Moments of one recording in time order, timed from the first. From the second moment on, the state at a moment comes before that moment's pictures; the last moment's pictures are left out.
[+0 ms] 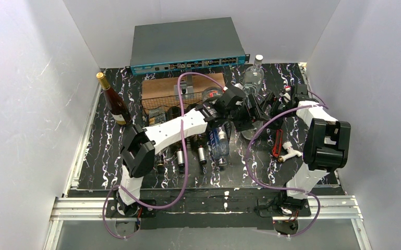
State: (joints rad) left arm -0.98 1.95 1.73 -0.33 0.13 -1.20; right arm -0.10 1.72 1.13 -0.53 -0.69 0.49
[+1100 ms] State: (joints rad) left arm -0.93 1.93 1.73 -0.30 0.29 -0.96; right arm -0.16 1.81 1.31 -0.53 -0.65 0.42
